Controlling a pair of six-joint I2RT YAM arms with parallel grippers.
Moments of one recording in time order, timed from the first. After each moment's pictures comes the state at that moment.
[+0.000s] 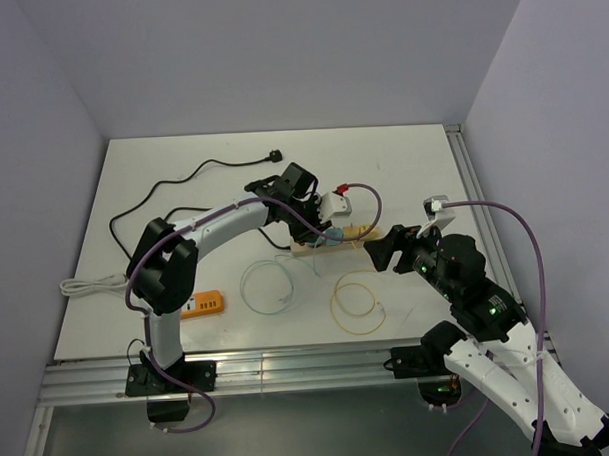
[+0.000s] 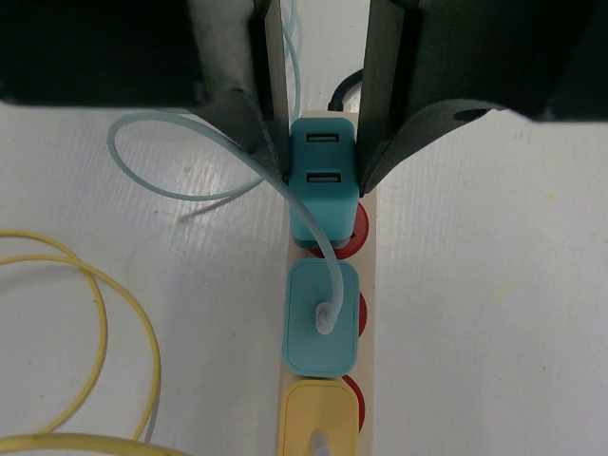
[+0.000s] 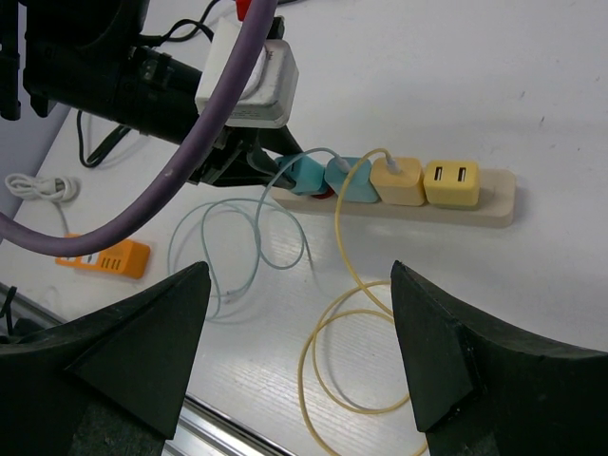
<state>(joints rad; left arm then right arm) -0.75 1.93 1.52 -0.57 0.35 0.57 0.54 0.47 0.68 -0.51 0.06 0.47</state>
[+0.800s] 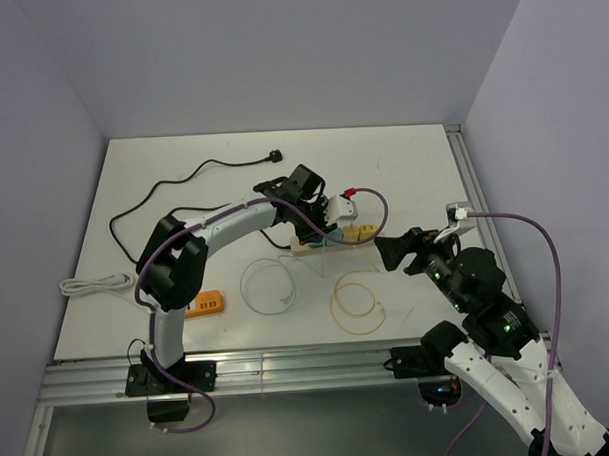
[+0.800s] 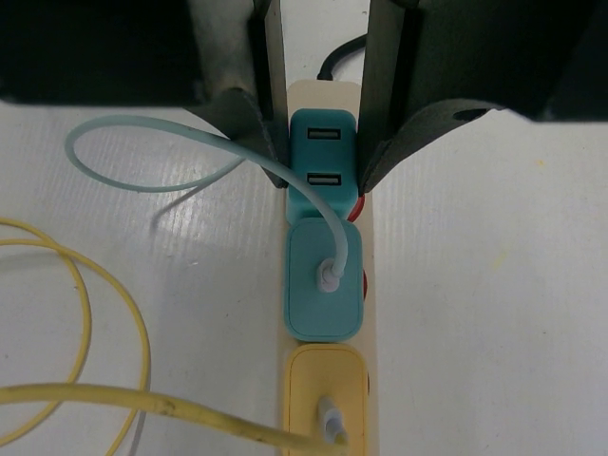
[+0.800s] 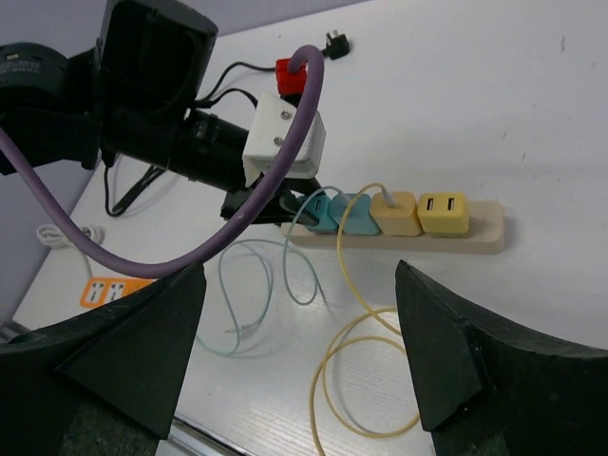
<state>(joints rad) -0.77 1.99 1.57 -0.56 0.34 0.62 0.54 0.37 0.68 -0.50 0.12 0.50</state>
